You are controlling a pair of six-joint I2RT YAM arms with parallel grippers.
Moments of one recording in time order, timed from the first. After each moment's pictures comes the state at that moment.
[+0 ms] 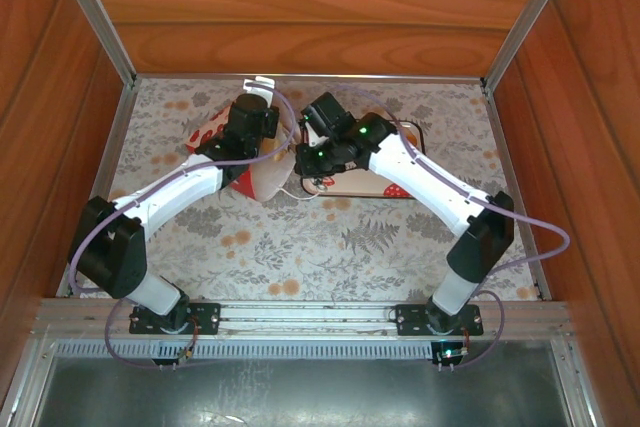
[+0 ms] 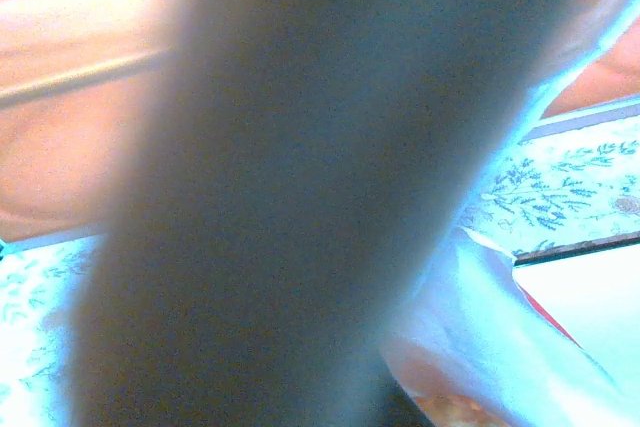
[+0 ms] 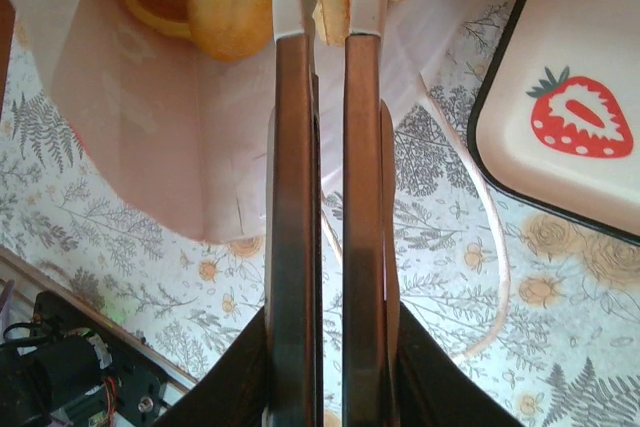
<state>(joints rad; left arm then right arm) -0.59 1.53 1.13 0.04 -0.48 -0.02 0.85 1.69 1.67 -0.99 -0.16 0.53</state>
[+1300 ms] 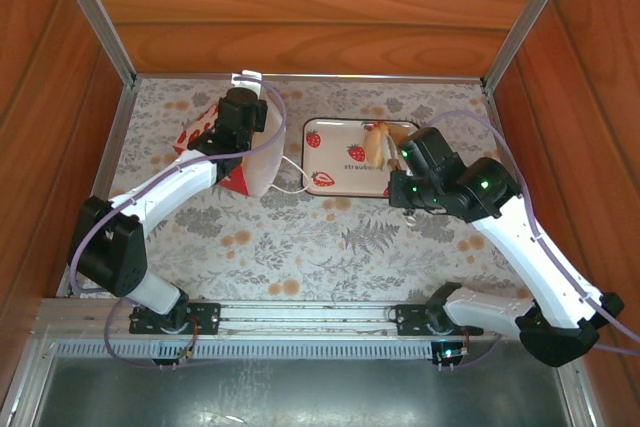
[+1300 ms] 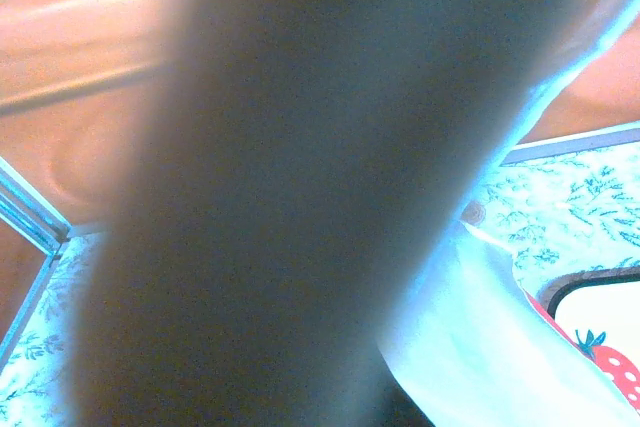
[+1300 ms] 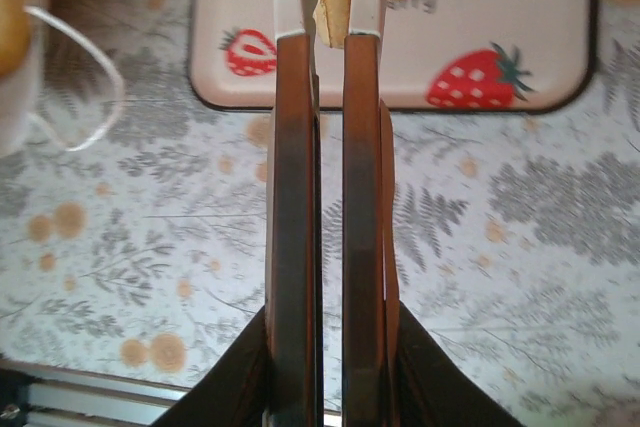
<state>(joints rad) -0.53 1.53 1.15 0.02 -0.52 -0.01 0.71 1.09 1.39 -1.35 0.15 0.63</state>
